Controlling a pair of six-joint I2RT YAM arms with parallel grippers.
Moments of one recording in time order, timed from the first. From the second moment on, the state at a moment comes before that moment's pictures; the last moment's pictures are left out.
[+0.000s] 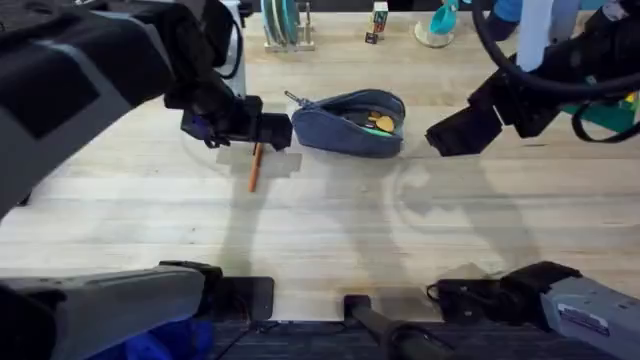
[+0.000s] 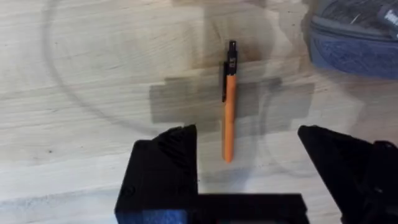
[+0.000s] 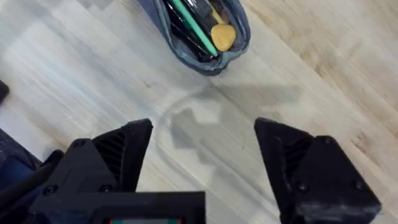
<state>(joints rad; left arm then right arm) -0.13 1.46 1.04 -0.97 0.07 -0.06 0.30 1.19 1.31 -1.22 -0.19 -0.34</state>
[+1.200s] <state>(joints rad) -0.13 1.58 0.94 -0.86 0.03 -0.09 0.30 1.19 1.31 -1.22 -0.14 -0.34</state>
